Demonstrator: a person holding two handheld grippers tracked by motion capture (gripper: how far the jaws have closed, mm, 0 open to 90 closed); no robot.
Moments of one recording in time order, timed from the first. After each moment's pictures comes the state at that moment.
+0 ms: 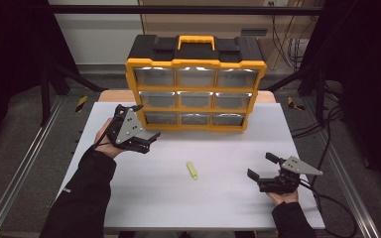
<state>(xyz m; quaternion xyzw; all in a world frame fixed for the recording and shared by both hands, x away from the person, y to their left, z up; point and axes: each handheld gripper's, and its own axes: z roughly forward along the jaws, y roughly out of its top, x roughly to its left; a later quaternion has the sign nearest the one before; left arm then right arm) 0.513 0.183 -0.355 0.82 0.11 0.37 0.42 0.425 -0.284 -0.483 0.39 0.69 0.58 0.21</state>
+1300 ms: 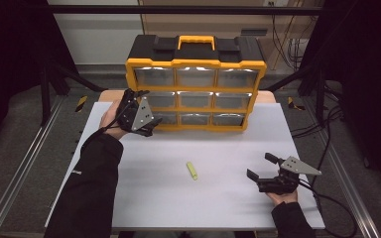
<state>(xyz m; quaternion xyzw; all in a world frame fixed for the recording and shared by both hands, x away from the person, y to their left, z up) 0.558 0.166 -0.351 0.84 0.02 0.44 0.33 0.425 -0.283 -0.484 0.39 0.69 0.57 0.21</state>
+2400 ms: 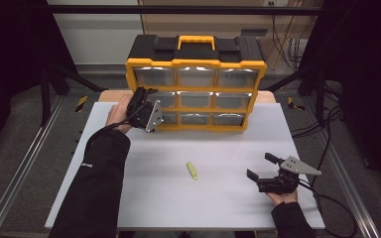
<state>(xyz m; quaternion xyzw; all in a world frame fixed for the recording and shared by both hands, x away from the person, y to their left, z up) 0.584 0.148 -0.369 0.84 -0.06 0.48 0.23 0.426 -0.283 -0.484 0.39 0.69 0.57 0.21</state>
